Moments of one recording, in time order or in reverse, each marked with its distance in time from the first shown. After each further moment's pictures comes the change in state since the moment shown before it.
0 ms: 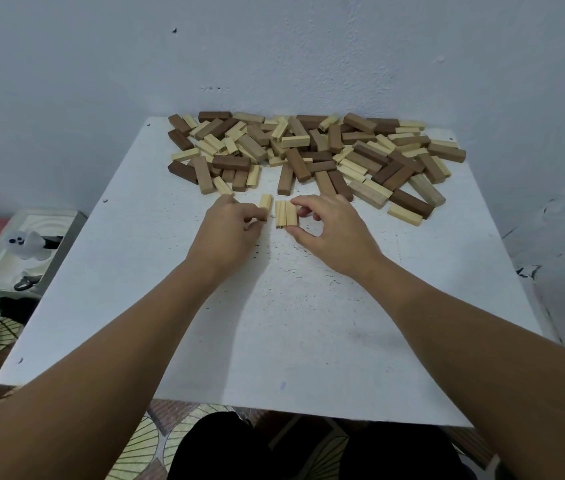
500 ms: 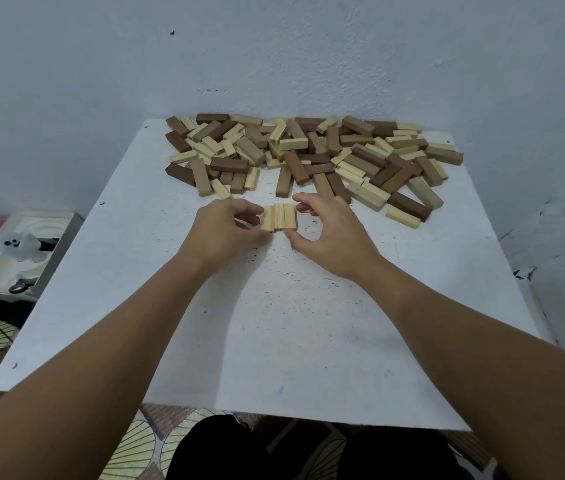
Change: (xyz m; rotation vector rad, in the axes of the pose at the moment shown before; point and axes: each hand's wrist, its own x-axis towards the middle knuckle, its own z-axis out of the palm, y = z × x) left_hand 0.006 -0.003 -0.010 -0.249 -0.075 -0.115; right_hand -0.003 -0.006 -0.005 0.061 -0.036 0.082
